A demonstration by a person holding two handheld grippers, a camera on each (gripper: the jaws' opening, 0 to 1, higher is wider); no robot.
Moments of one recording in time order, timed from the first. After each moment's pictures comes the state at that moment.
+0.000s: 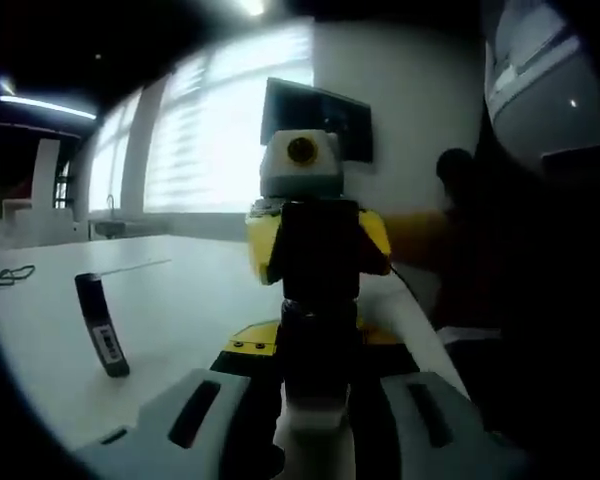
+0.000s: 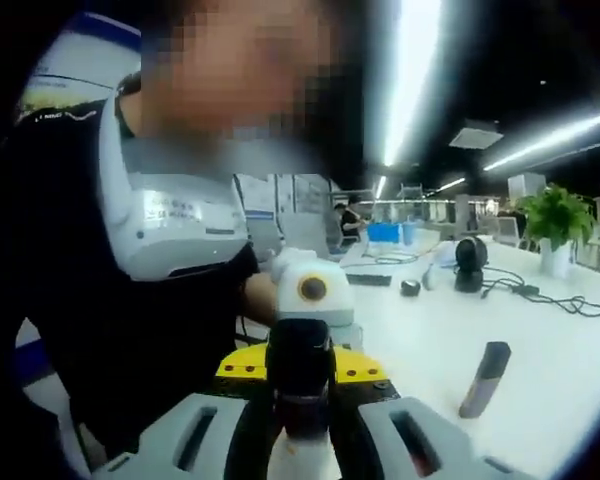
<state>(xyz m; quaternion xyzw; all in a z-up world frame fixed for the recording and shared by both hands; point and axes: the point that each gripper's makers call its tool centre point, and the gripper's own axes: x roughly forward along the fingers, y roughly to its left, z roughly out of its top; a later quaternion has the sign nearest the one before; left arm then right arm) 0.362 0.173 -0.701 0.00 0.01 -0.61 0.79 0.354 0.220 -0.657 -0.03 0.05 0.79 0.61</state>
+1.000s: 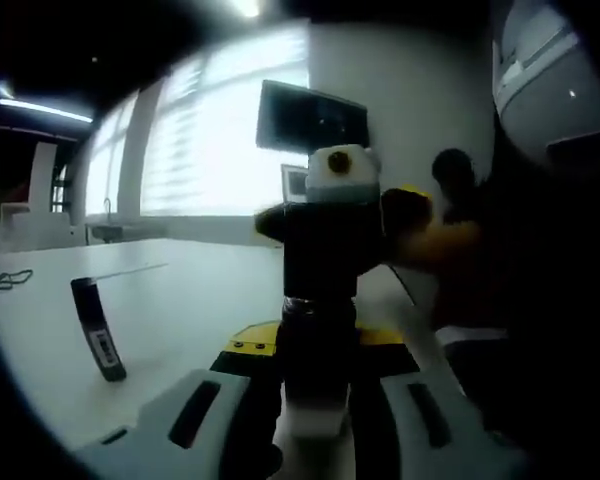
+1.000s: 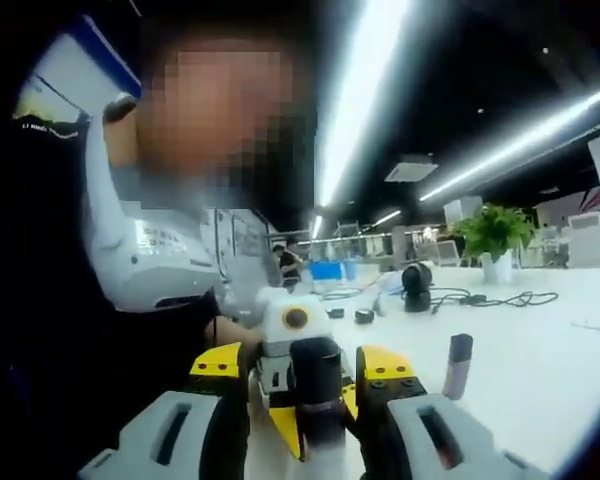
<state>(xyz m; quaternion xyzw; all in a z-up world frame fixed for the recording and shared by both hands) 0.359 0.171 -0.697 0.00 0.00 -0.62 0.79 0.345 0.193 -0.638 0.05 0.01 0.68 0.73</state>
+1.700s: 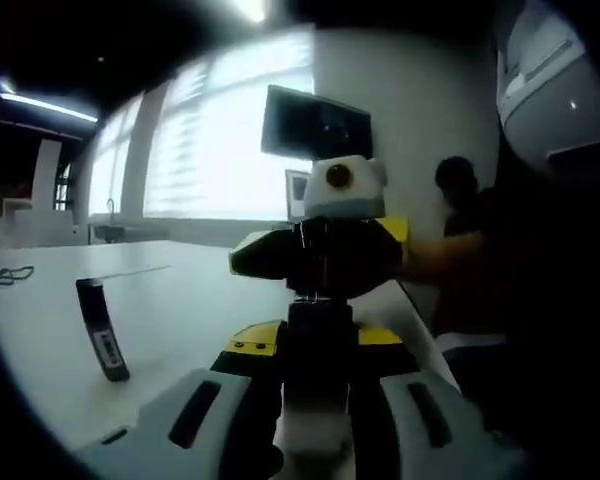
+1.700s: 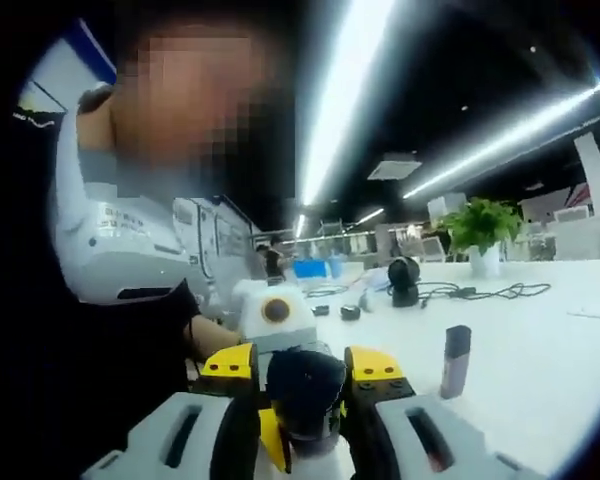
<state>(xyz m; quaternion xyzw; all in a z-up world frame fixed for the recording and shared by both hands) 0.363 0.174 -0.694 -0.01 0.00 -0.61 0.79 0.362 0.223 -0.649 0.05 0.02 0.66 0.75</state>
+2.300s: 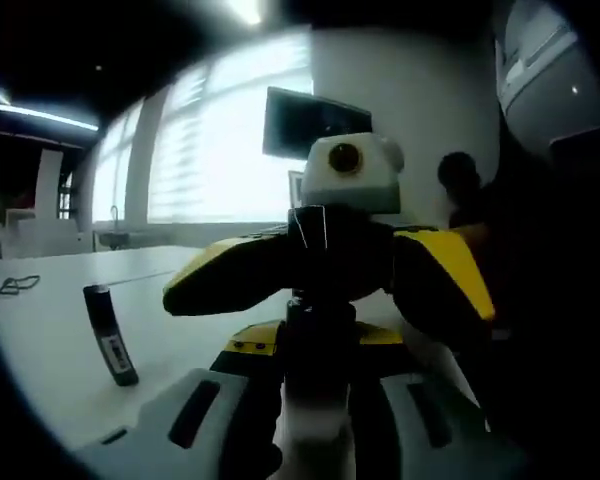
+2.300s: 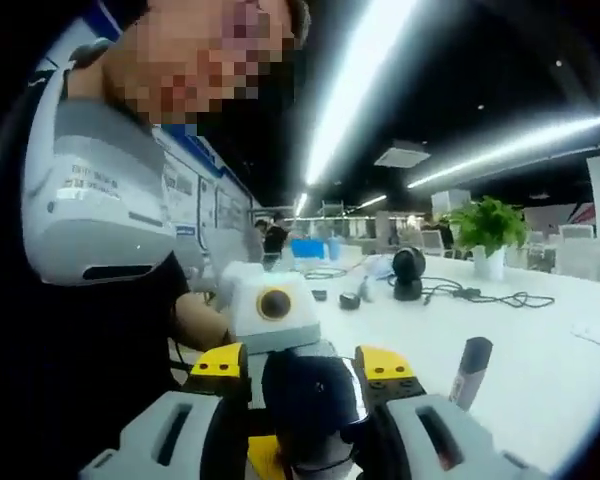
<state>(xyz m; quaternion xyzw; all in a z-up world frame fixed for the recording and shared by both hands) 0.368 0.177 -0.693 0.00 -0.01 -0.61 0.80 0.355 0.266 -0.657 -0.01 0.03 0.66 0.75</state>
